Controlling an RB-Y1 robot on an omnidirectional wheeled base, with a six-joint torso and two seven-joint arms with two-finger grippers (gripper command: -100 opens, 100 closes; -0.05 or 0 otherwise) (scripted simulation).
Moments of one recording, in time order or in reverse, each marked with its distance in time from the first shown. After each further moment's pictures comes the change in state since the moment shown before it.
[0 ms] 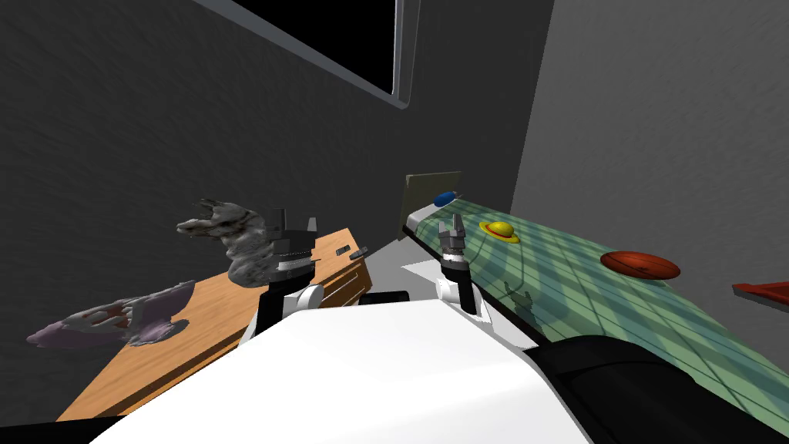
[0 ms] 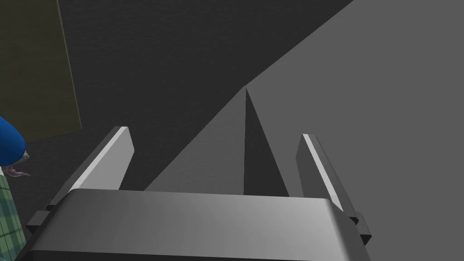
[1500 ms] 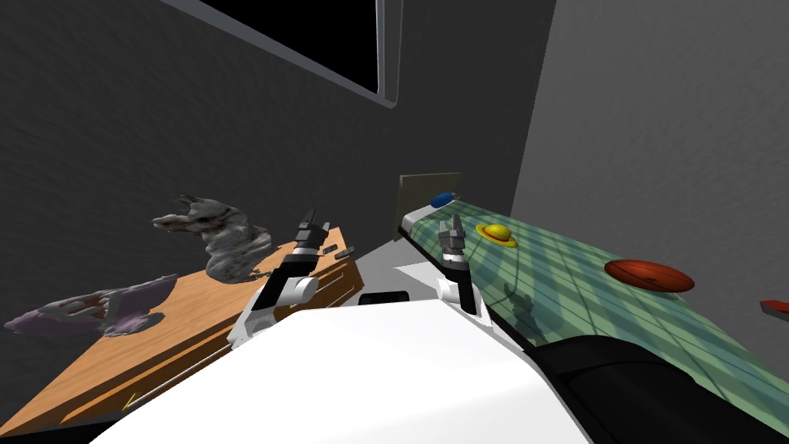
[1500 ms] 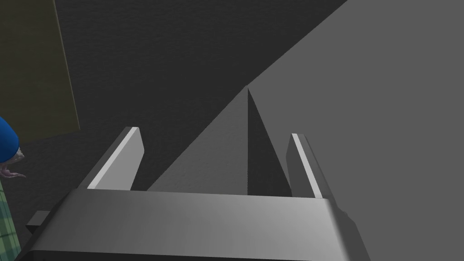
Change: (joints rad) left arm -0.122 0.171 0.045 0.065 0.074 0.378 0.036; right arm 0.000 0.000 0.000 0.000 0.000 0.000 0.000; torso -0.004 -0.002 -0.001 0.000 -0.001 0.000
